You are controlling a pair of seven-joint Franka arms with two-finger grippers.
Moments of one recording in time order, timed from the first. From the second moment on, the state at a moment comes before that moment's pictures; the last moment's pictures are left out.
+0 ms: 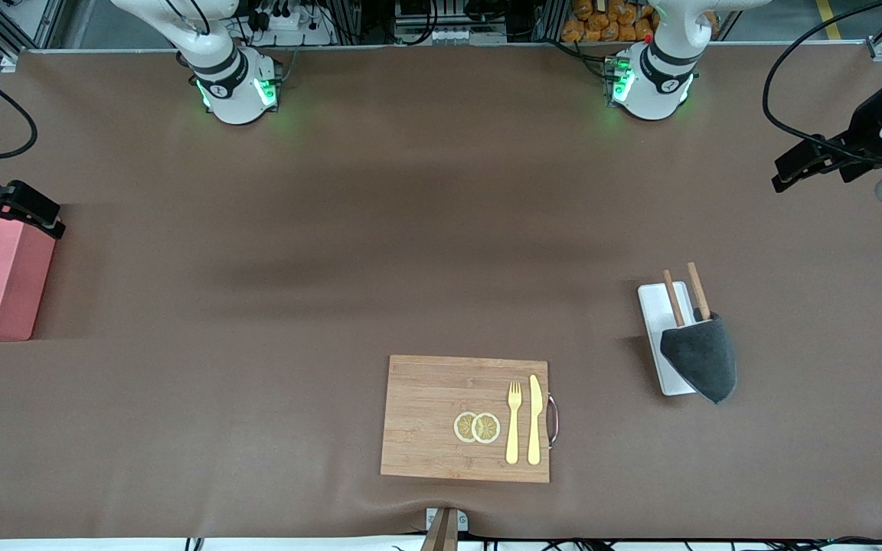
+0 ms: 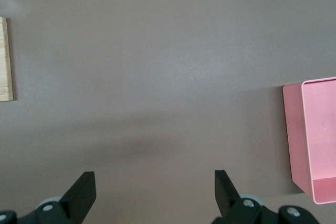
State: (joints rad) left arm 0.00 -0.03 -0.08 -1.55 -0.01 1.49 -0.24; right arm -0.11 0.01 0.08 -1.58 -0.02 1.67 0.06
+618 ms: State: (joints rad) left arm 0.01 0.01 -0.07 -1.55 -0.01 1.49 -0.22; right arm -0.11 0.01 0.08 -1.58 -0.02 1.67 0.06
